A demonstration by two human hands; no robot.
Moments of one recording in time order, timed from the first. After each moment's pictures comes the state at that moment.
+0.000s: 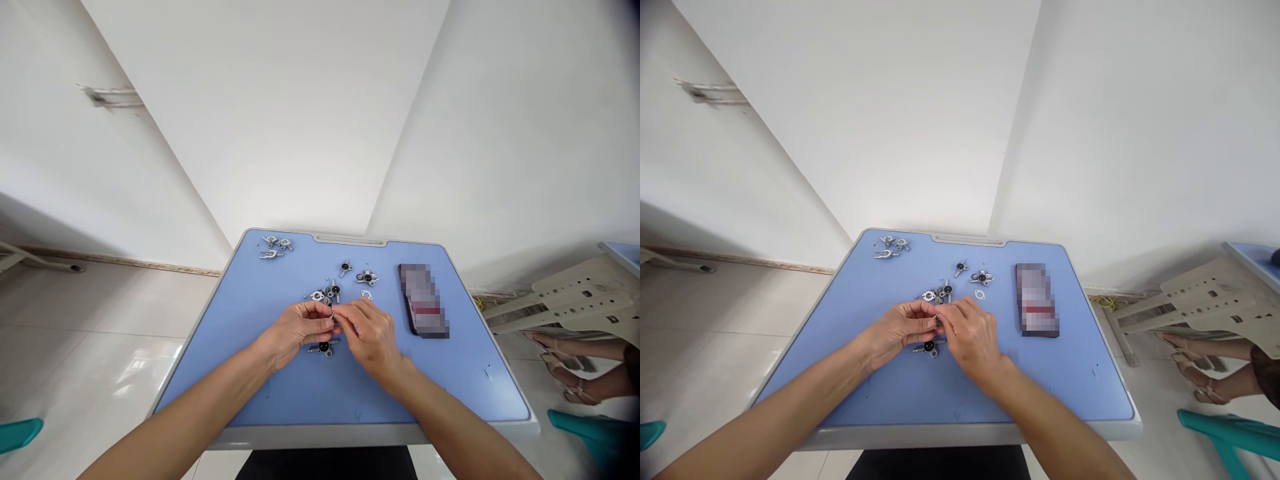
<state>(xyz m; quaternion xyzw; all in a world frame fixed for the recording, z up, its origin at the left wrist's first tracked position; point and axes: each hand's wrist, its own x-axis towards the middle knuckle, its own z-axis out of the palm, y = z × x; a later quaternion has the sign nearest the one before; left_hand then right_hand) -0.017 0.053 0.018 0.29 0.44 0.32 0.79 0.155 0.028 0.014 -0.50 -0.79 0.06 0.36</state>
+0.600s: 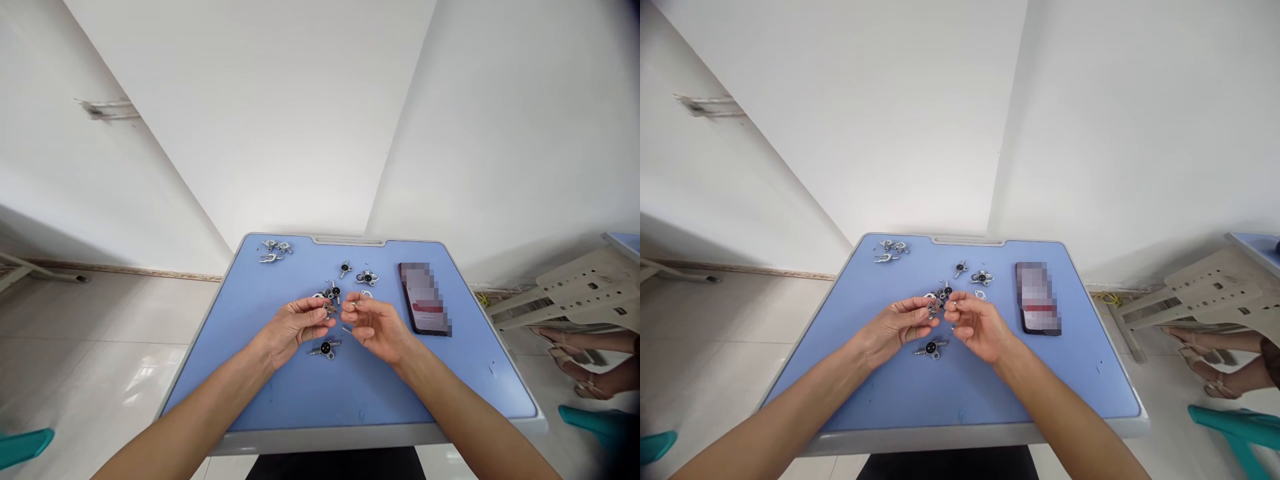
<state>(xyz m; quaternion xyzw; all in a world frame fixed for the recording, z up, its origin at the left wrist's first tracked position) -0.021 0.060 0.022 0.23 0.45 0.35 0.79 0.167 0.049 0.037 -0.39 -0.21 0.80 0.42</state>
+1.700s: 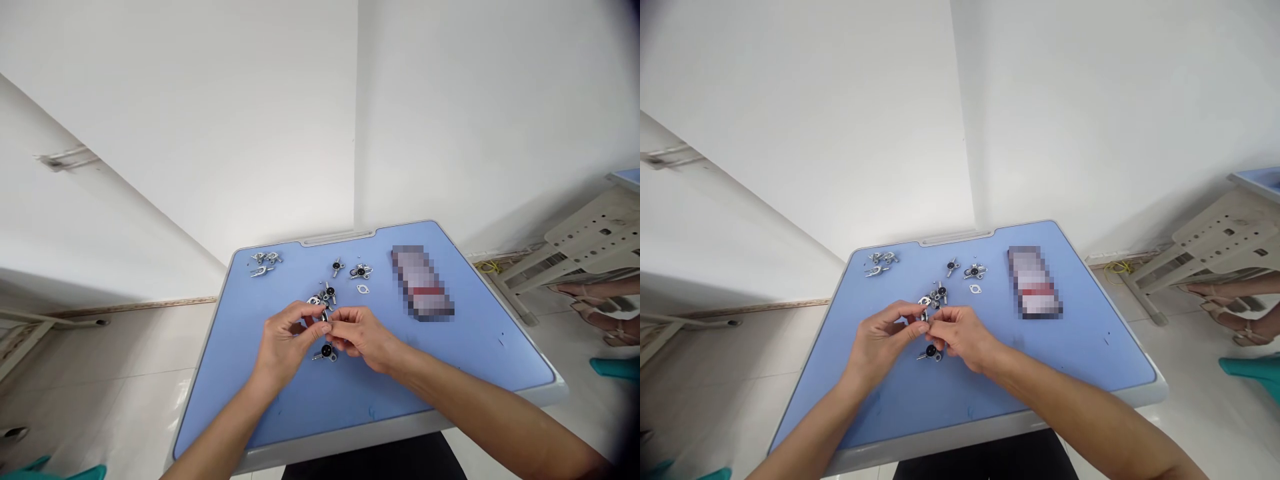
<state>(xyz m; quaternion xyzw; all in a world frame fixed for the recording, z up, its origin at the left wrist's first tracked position) -0.016 0.043 0.031 0.62 0.48 0.42 0.45 0.145 0.029 0.031 -0.47 -0.34 0.72 0.37</state>
